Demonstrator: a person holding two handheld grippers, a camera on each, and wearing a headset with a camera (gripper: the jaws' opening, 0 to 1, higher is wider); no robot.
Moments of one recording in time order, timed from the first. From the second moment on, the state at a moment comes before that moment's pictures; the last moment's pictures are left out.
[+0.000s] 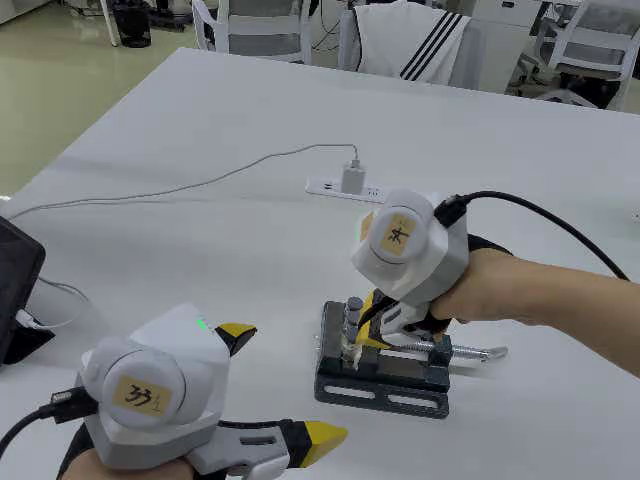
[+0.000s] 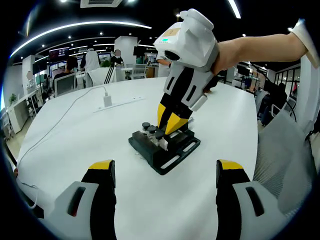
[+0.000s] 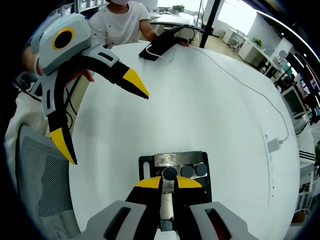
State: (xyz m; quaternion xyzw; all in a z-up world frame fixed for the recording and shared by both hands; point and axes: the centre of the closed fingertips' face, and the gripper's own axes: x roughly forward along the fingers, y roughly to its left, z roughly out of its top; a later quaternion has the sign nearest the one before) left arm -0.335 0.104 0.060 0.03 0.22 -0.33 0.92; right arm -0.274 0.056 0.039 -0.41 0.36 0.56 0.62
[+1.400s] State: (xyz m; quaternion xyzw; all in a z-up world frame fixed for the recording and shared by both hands) left arm -0.340 0.115 0.051 0.05 0.23 -0.34 0.91; right arm -0.339 -0.063 0.013 -0.12 0.35 0.44 0.82
